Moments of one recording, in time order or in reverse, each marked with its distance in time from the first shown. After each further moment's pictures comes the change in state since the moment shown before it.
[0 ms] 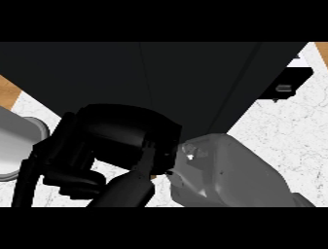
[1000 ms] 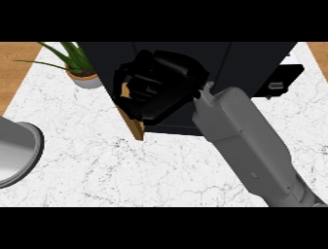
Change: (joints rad) left arm 0.058 -0.160 0.164 -0.011 -0.025 -0.123 0.133; right arm -0.004 -0.044 -0.216 0.419 0.112 0.318 -0.207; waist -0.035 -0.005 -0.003
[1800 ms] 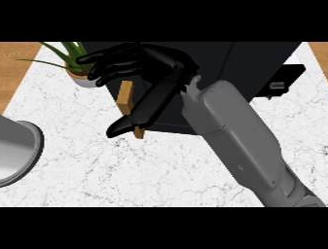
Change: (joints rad) left arm -0.080 -0.051 -0.012 -0.008 -0.035 -0.007 0.061; right arm -0.072 0.036 -0.015 0.085 0.142 -0.031 -0.122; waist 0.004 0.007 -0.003
